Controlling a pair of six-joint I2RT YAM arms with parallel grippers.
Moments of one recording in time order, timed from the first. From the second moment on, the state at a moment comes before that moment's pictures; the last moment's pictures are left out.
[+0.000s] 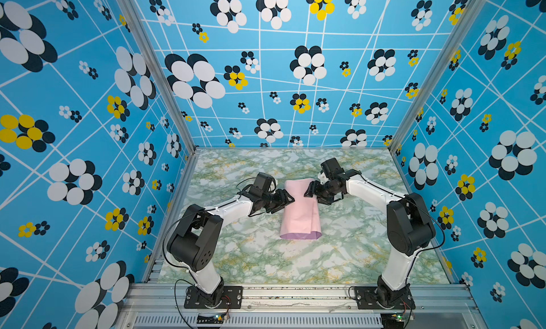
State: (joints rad) left arm -0.49 1.69 0.99 -0.11 0.50 -0.88; right arm 0.43 1.83 1.34 -0.63 -0.35 0.68
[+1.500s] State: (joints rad) left arm -0.56 1.73 1.09 -0.24 0.34 -0.91; right arm 0.50 1.84 1.36 -0.78 -0.32 0.61
